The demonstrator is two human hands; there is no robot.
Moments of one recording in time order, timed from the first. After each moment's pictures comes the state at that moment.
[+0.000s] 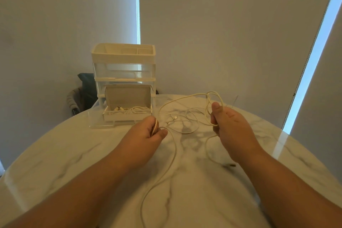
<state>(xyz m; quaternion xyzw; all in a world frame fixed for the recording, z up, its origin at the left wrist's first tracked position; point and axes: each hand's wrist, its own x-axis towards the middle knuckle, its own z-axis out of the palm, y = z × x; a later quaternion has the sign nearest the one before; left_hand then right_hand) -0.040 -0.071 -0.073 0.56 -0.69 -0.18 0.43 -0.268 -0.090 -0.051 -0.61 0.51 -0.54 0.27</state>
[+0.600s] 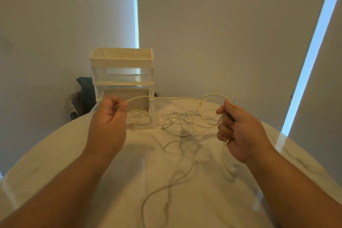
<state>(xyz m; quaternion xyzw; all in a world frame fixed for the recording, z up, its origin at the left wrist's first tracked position) -0.010 -0.069 -0.046 0.52 -0.54 -0.10 0.65 -0.283 -0.092 -0.037 -0.45 0.35 -0.63 0.52</state>
